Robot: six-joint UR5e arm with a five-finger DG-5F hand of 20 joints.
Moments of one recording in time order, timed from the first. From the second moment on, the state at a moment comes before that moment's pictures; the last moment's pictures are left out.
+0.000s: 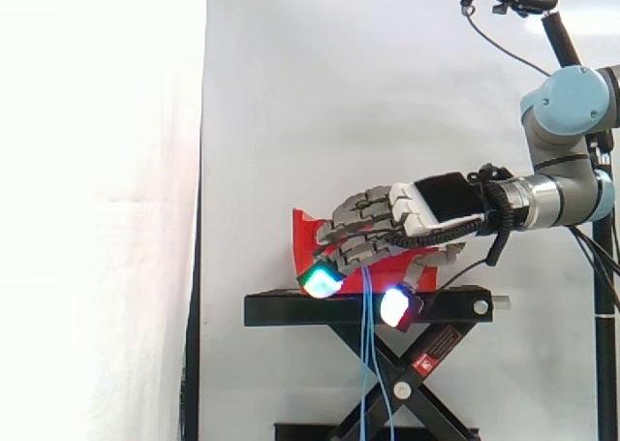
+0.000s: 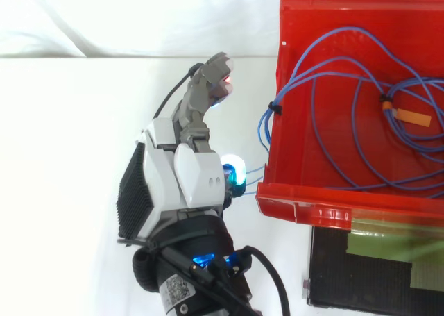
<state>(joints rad) -0.26 -2.26 -1.03 -3.15 -2.20 -2.55</state>
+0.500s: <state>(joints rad) -0.26 -2.26 -1.04 -3.18 -2.17 -2.61</state>
